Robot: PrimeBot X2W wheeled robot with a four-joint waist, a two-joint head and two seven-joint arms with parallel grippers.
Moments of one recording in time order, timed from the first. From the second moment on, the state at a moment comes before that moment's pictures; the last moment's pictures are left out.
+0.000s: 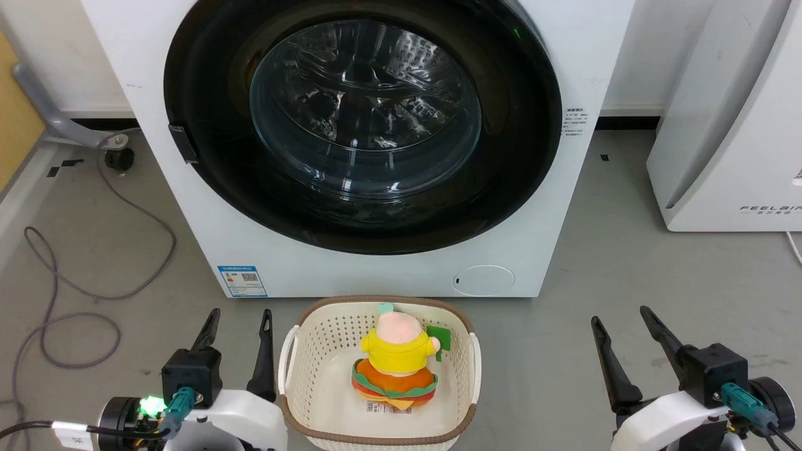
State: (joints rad) left arm 0.00 0.05 0.00 0.01 0.00 0.01 0.00; right arm 0.01 -0.05 0.00 0.01 0.02 0.13 0.00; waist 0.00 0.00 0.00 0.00
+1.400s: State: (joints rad) left arm -0.07 0.05 -0.06 0.02 -0.05 0.01 -0.09; right arm -0.23 -0.09 -0.06 0.18 0.72 0.13 -0.09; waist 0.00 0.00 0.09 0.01
